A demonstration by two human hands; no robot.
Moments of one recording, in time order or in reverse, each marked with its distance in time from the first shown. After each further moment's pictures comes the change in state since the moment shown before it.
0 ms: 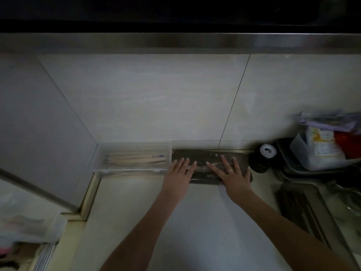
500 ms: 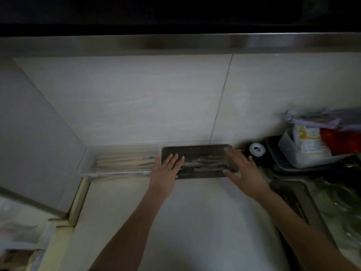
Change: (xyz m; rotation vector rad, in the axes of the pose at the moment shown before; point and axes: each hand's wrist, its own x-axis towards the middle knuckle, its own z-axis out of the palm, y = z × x) left_hand 0.016 -0.011 0.007 0.021 -0.017 -0.061; right_hand -0.014 0.062 -0.023 0.523 0.296 -0.109
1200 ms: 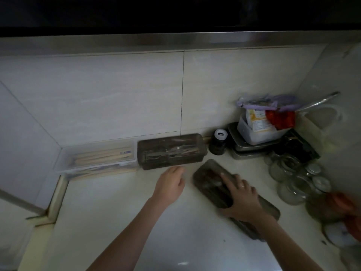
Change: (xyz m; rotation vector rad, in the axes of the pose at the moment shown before) left_hand -0.055 0.099 -0.016 -0.643 0.269 0.164; right_hand -0.150 0.024 -0.006 -0.366 -0.289 0.314
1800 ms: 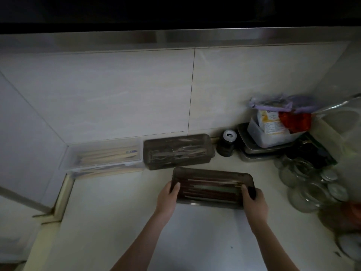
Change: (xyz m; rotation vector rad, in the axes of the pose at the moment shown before) left_hand -0.032 -0.008 0.013 -0.719 0.002 -0.714; right_hand 0.014 -0.015 0.026 1.061 0.412 0.614
